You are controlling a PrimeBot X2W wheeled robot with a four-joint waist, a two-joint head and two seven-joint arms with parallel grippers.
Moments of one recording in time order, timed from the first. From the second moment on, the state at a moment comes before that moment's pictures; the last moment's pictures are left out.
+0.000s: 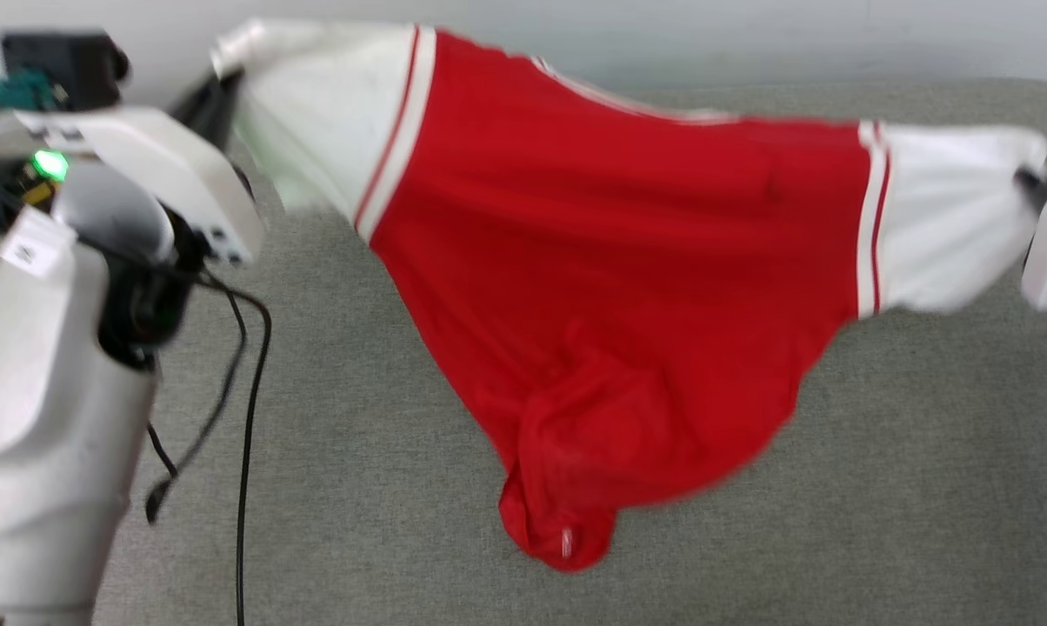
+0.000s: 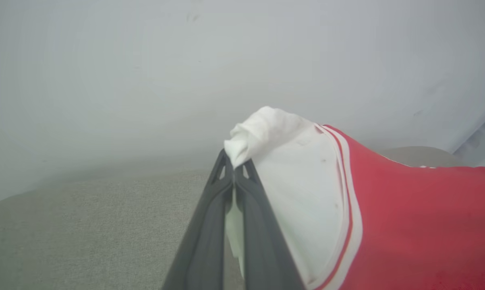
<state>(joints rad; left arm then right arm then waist) -0.75 0.44 -0.28 0.26 -0.64 0.05 0.27 -0.65 -0.35 -0.08 0.31 0.29 0.13 0.66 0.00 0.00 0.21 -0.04</state>
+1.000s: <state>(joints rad) -1.55 0.45 -0.27 0.79 -0.47 -0.04 -0.15 -1.56 -0.31 -0.05 0.68 0.05 0.13 0.21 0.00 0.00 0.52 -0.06</state>
